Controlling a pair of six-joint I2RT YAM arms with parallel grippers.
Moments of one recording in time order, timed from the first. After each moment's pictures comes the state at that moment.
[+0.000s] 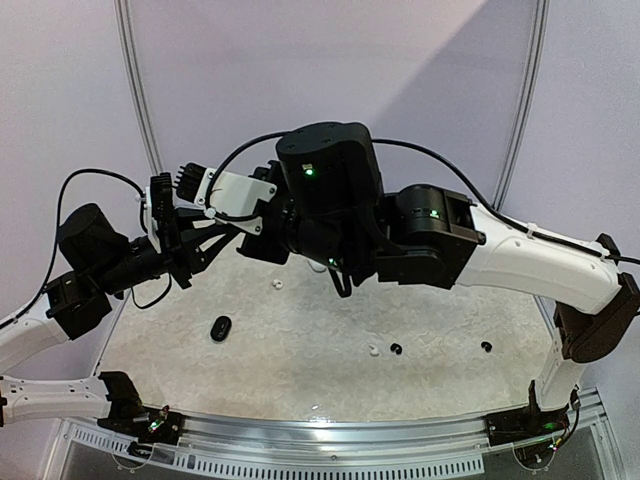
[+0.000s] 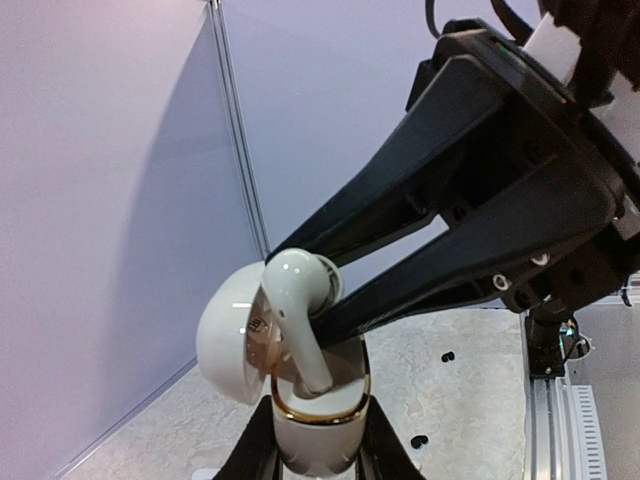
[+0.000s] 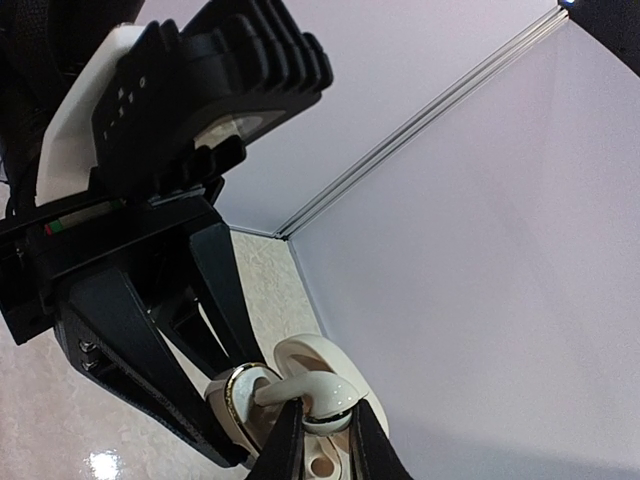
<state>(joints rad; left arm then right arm) -0.80 0.76 0.72 0.20 0.33 0.10 1.42 1.87 2.06 -0.39 0.56 -0.66</state>
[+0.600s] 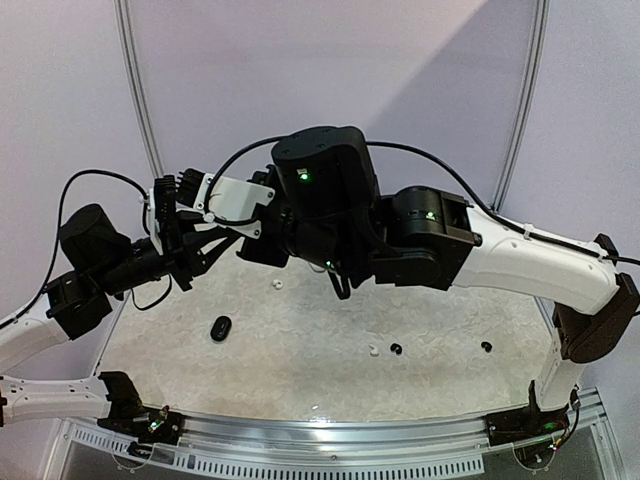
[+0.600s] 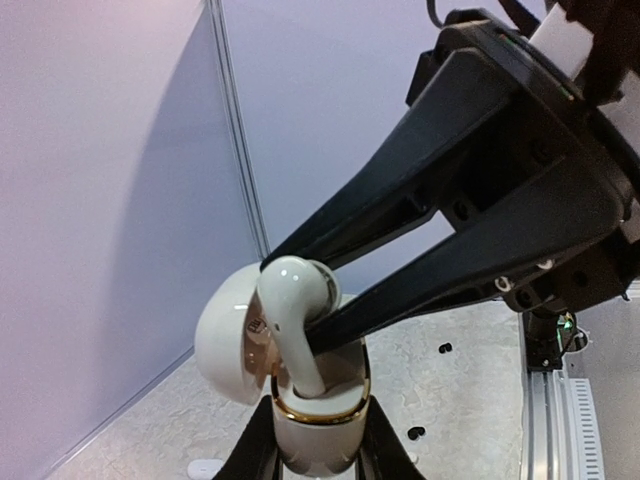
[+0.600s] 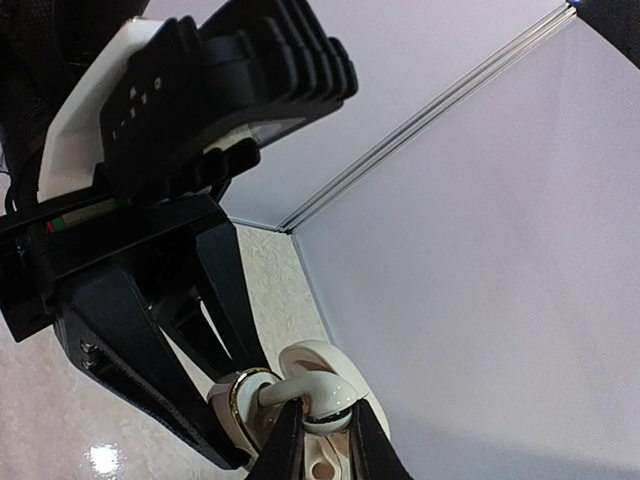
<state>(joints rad) -0.80 0.76 0.72 0.18 0.33 0.10 1.42 1.88 2.06 -0.40 0.56 -0.65</state>
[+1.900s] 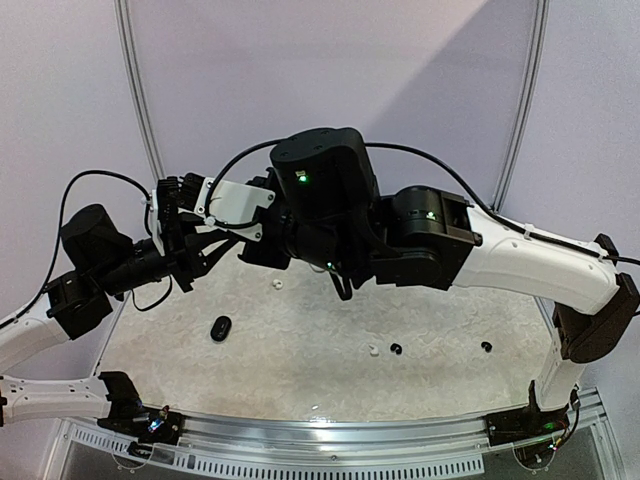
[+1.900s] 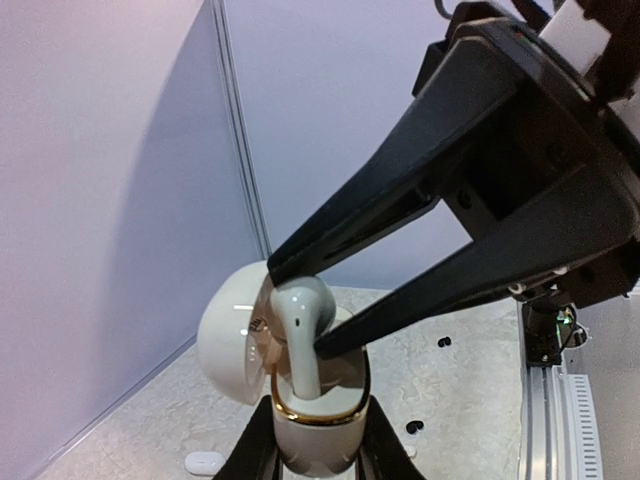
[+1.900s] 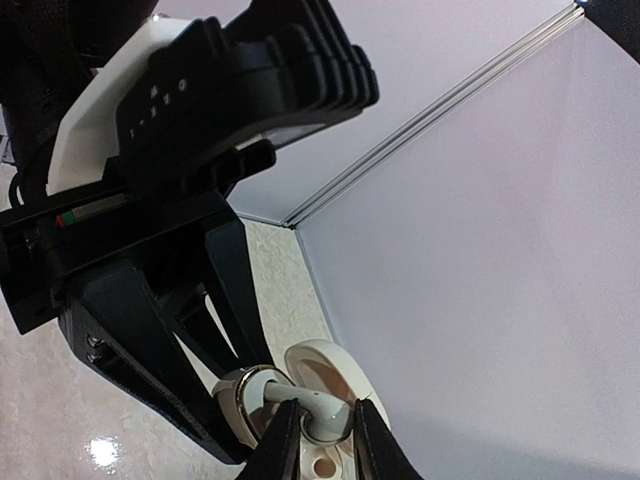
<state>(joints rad) -0.80 0.77 0.72 0.16 0.33 0.10 1.42 1.88 2.06 -0.43 0.55 -0.66</state>
